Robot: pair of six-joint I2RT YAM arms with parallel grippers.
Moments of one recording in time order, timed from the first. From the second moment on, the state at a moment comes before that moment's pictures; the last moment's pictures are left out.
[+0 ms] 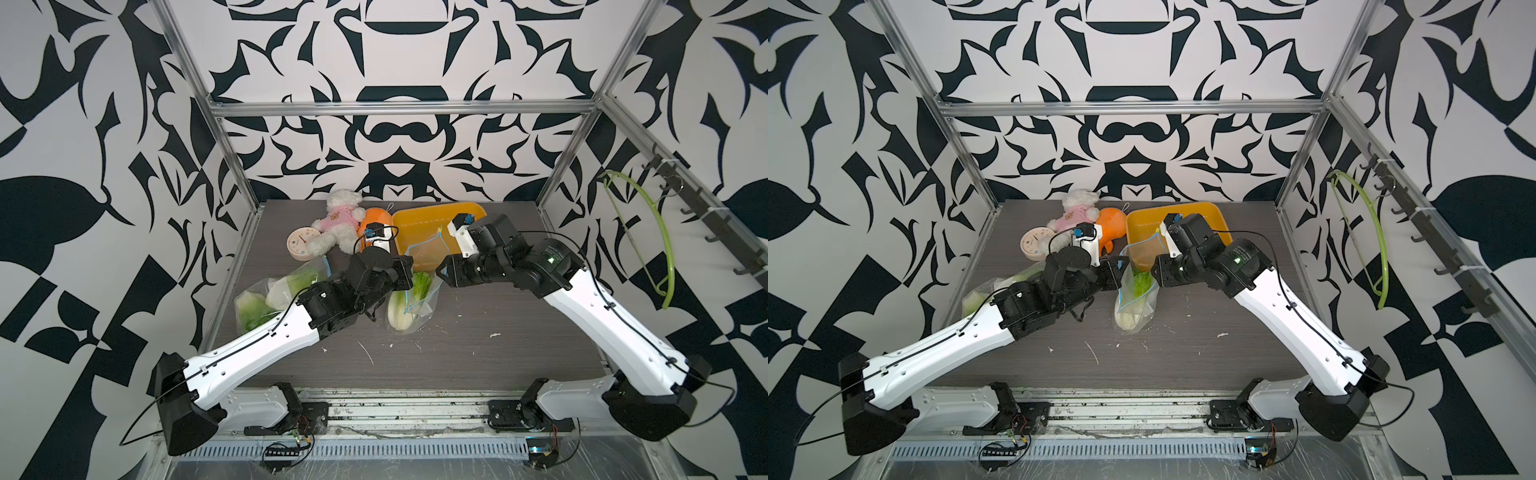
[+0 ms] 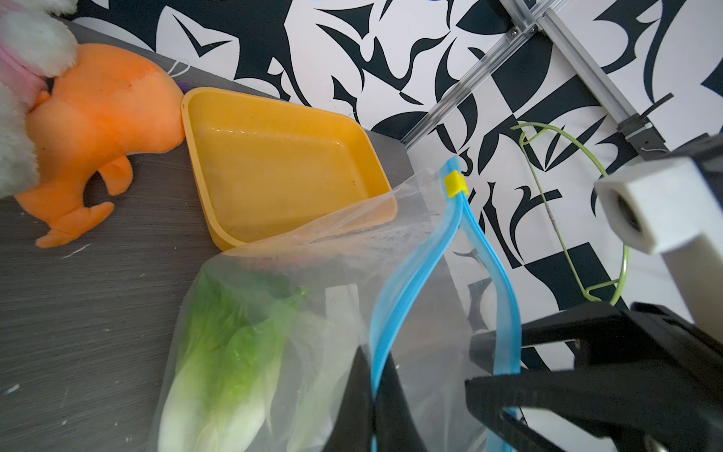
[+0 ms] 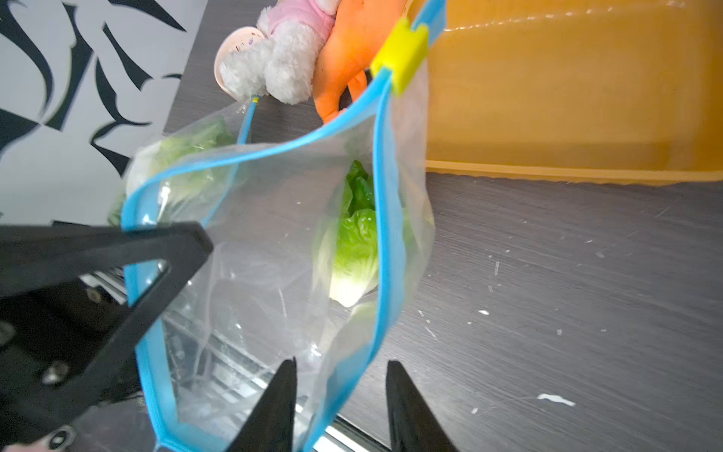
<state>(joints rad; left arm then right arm) -0.98 1.22 1.15 -0.30 -0.24 -0.81 0.72 1.30 1.57 -1.13 -0.04 0.50</state>
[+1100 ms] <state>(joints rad) -0.98 1.38 1.14 -0.10 -0.23 -0.93 1.24 1.22 1.44 -1.23 0.38 0.85</state>
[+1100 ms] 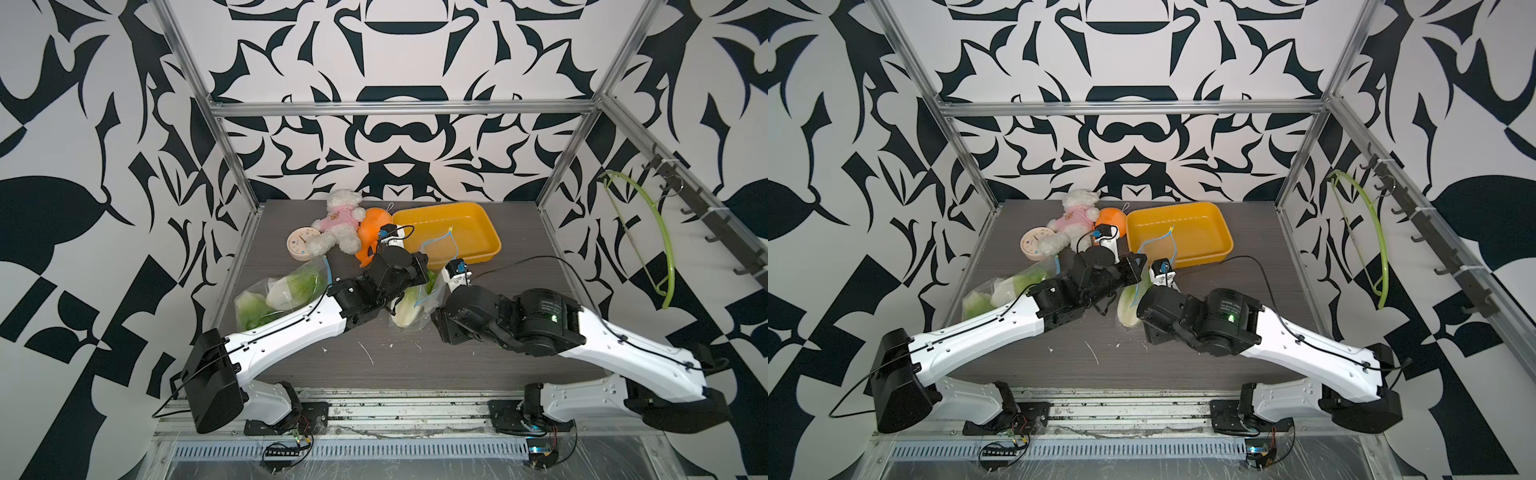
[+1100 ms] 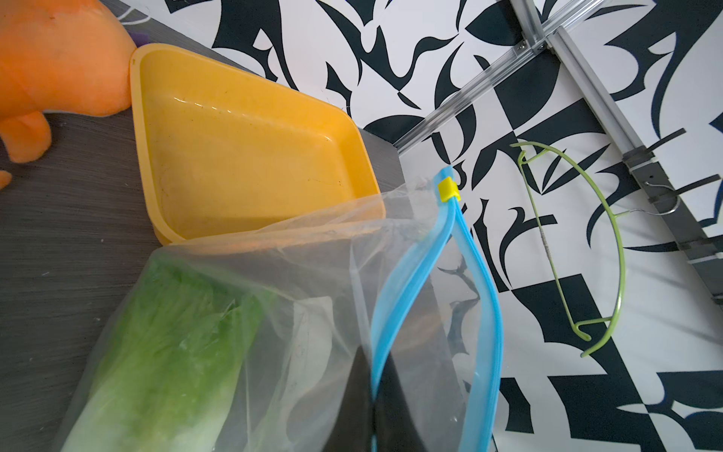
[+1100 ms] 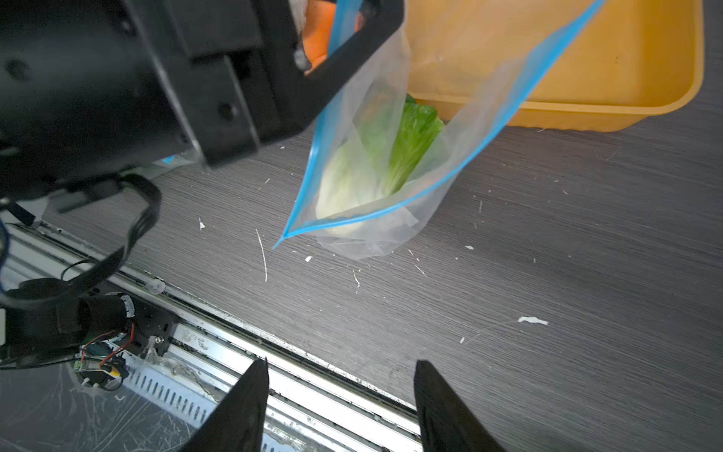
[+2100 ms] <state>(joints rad) -0.98 1.39 1.14 -0.05 -0.21 -1.03 1.28 1.15 1.06 -0.67 0.51 1.08</state>
